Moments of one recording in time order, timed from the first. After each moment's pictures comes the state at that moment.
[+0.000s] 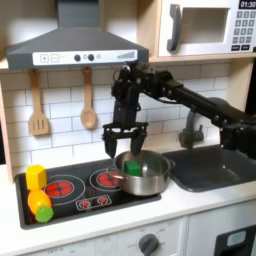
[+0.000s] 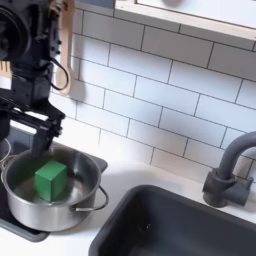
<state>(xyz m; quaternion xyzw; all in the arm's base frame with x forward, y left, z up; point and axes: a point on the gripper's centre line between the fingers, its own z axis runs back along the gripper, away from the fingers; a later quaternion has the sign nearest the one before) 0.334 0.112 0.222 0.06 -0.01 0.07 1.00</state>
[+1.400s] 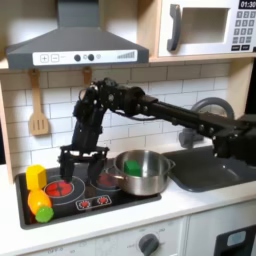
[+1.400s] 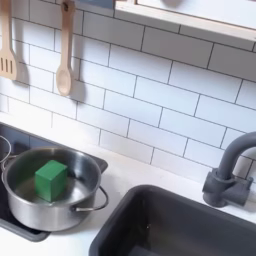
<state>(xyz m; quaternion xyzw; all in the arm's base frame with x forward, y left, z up) 0.308 0.210 0.196 0.14 0.00 0.11 0.98</state>
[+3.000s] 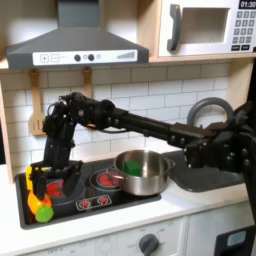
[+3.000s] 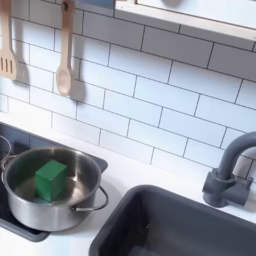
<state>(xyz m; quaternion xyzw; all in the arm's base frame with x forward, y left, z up) 0.310 0.257 0.173 0.13 0.02 0.13 0.98</state>
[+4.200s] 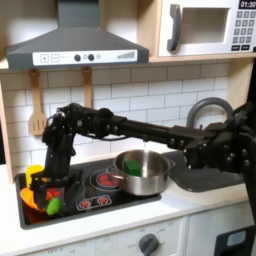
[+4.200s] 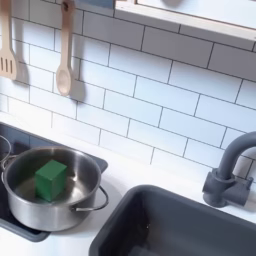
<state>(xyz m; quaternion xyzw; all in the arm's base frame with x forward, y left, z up) 0.313 0.255 0.154 0.11 0.00 0.10 0.99</state>
